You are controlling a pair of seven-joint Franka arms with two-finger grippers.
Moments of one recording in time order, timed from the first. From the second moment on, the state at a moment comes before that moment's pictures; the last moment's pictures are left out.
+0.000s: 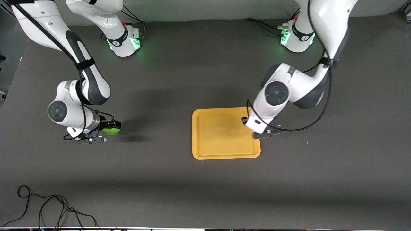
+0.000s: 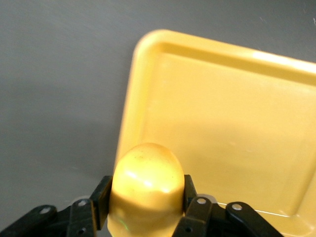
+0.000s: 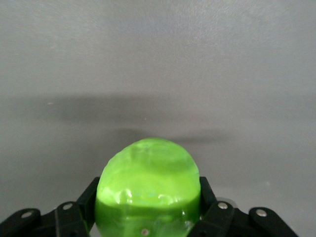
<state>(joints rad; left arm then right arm) -0.26 0.49 -0.32 -1.72 0.12 2.12 -0.86 0.01 0.32 0.03 -2.06 0.01 2.22 0.05</state>
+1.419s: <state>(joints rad) -0.09 0.41 -0.30 -1.60 0.22 1.89 -0.55 0.58 0.68 0.05 -1.28 0.09 1.91 0.73</state>
